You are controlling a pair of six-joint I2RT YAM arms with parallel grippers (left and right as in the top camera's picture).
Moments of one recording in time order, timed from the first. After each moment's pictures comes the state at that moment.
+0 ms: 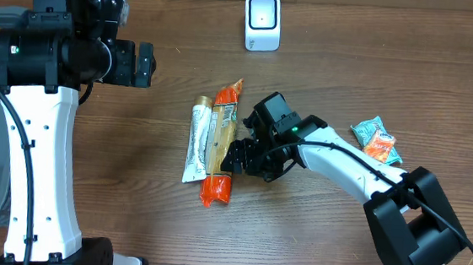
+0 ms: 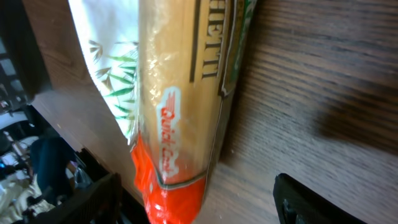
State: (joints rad) left arm 0.07 1.61 1.99 -1.41 0.07 0.08; right arm 0.65 1.87 1.18 -0.54 -0.61 0.60
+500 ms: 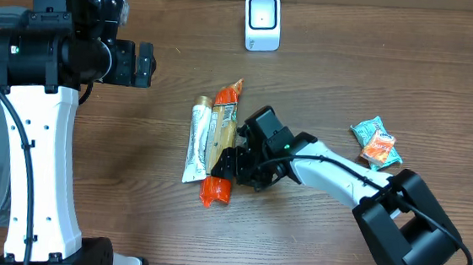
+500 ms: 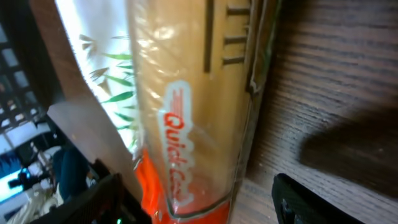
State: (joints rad) left arm 0.07 1.61 1.99 -1.41 0.07 0.08; right arm 0.72 1.87 1.08 -0.33 -0.59 0.78
